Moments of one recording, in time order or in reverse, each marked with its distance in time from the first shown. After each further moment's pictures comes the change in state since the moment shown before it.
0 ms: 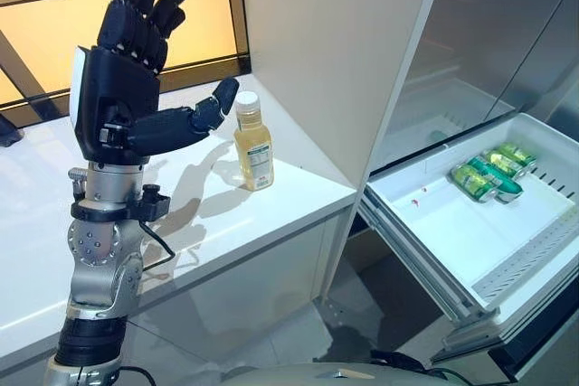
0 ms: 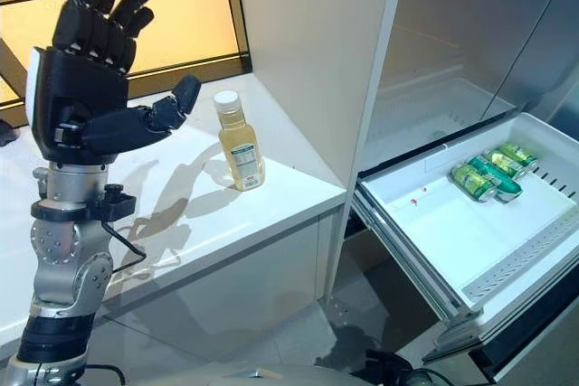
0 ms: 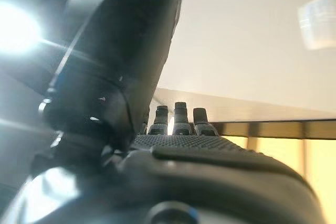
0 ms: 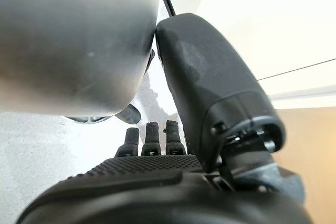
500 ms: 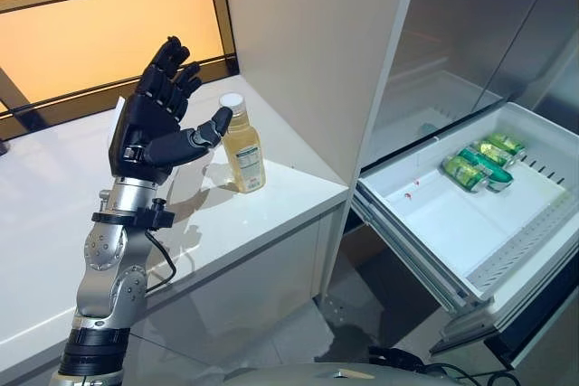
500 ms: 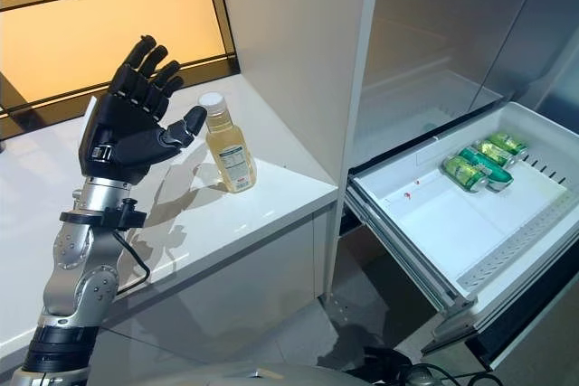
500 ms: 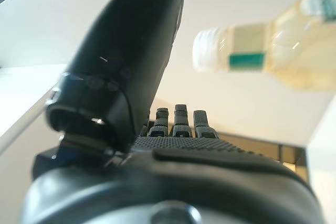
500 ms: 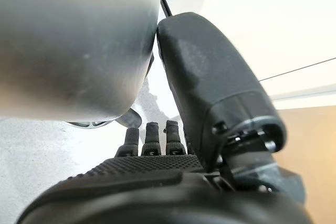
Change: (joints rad) left arm 0.050 -0.033 -0.018 0.099 -0.156 0.180 -0.066; right arm -0.012 -0.007 -0.021 -0.004 -0.042 0.021 0.024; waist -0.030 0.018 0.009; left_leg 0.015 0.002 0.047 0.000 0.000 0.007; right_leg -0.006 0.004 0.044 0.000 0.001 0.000
